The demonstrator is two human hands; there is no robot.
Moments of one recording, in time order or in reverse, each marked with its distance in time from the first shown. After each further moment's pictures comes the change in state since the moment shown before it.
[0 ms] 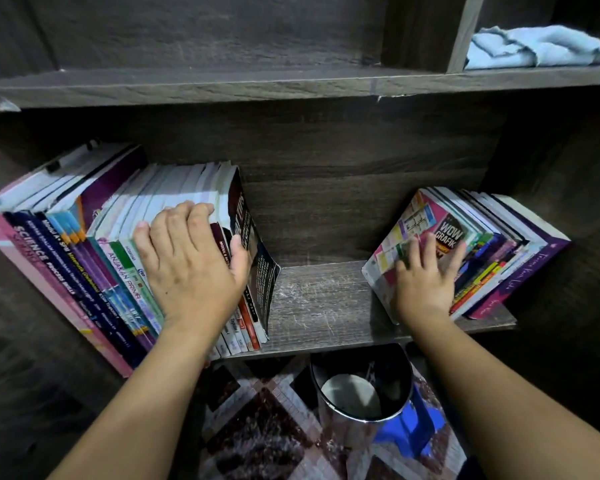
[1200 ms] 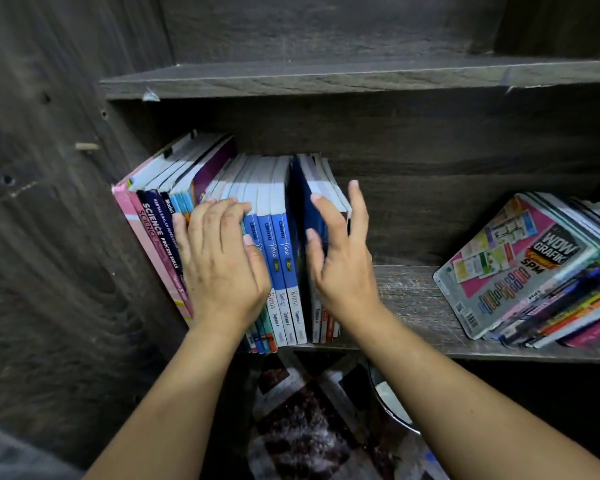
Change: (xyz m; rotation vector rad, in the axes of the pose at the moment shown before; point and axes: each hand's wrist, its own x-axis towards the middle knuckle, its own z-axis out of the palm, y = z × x) left_hand -0.007 -0.066 -0.018 -0.180 0.093 0.015; right_hand -0.044 -0.153 -0.126 1.371 0.531 -0.492
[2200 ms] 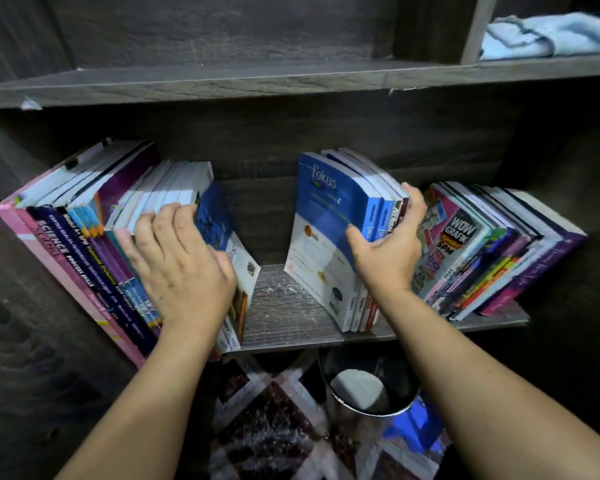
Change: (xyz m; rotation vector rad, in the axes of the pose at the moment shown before) left_hand -0.001 0.049 0.024 0.251 -0.052 -0.091; right_hand -0.010 0.081 -0.097 0.051 0.439 0.544
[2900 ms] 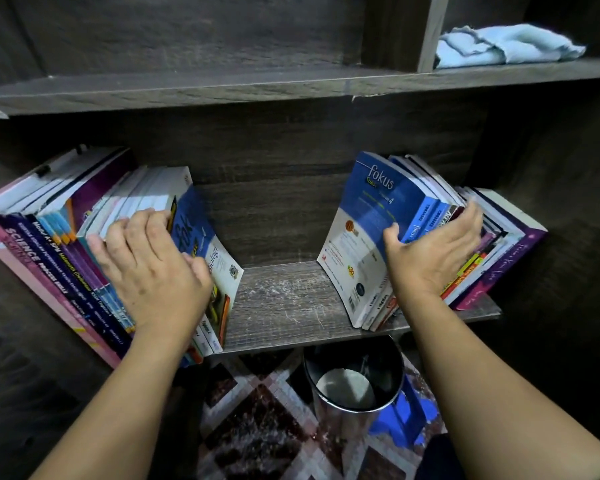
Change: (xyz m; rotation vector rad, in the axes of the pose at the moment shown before) left_hand -0.001 -0.002 -0.004 -0.021 -0.029 0.004; right_hand 0.032 0.035 -0.050 -0.443 0.366 -0.014
